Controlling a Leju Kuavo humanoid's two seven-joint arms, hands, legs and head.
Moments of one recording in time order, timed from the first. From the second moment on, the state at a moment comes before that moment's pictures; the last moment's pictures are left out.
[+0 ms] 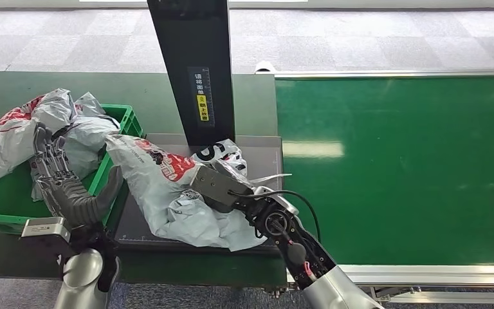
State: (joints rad) left arm -0.14 -0.09 -0.12 -1.64 -0.19 0.45 -0.64; right arm -0.58 0.25 0.60 -0.86 0.35 0.20 -0.12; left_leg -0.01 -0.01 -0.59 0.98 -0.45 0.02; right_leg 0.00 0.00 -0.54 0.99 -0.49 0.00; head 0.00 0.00
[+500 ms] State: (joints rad) left arm -0.13 -0.10 -0.10 -1.63 -0.21 0.46 -0.65; right arm -0.61 0.25 0.60 -0.79 0.39 0.09 -0.09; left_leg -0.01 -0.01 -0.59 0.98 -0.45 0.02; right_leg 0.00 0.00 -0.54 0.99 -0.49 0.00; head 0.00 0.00
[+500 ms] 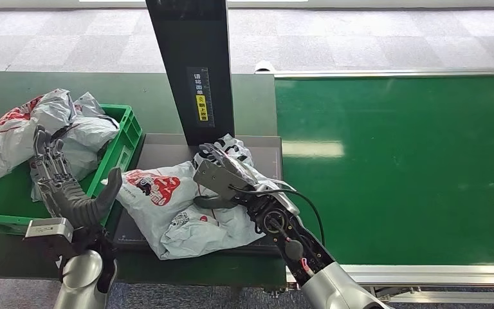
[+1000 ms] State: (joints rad) left arm -0.17 -0.09 -0.14 -1.52 -0.46 0.18 -0.48; right arm -0.49 0.22 0.45 -1.14 -0.19 0.44 -0.32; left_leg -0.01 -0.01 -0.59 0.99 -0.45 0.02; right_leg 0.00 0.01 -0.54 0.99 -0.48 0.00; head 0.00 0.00
